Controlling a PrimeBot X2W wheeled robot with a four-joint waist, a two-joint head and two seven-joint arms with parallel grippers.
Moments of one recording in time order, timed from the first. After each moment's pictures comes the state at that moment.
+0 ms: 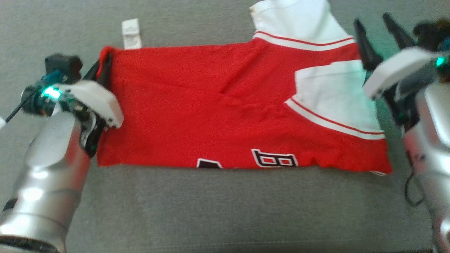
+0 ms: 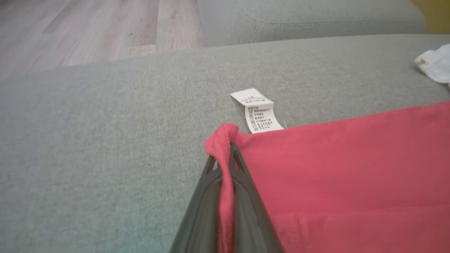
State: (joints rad) left arm -0.81 0.28 -0.43 0.86 -0.48 -0.13 0.02; right arm -0.69 -0.27 0.24 0.58 0.37 0.13 0.02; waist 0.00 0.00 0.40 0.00
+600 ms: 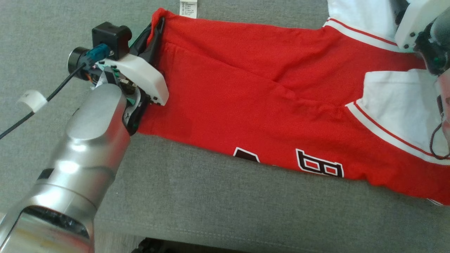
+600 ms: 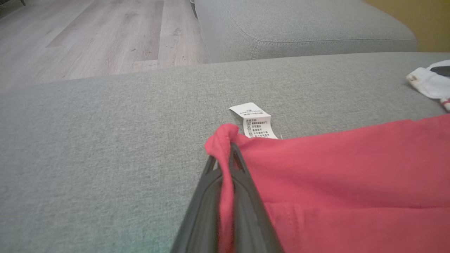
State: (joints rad) left arm -0.98 0.16 -0.65 0.88 -0.57 -0.13 -0.11; right arm -1.06 -0.33 0.25 0.92 0.34 0.13 0.28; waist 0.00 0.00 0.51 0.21
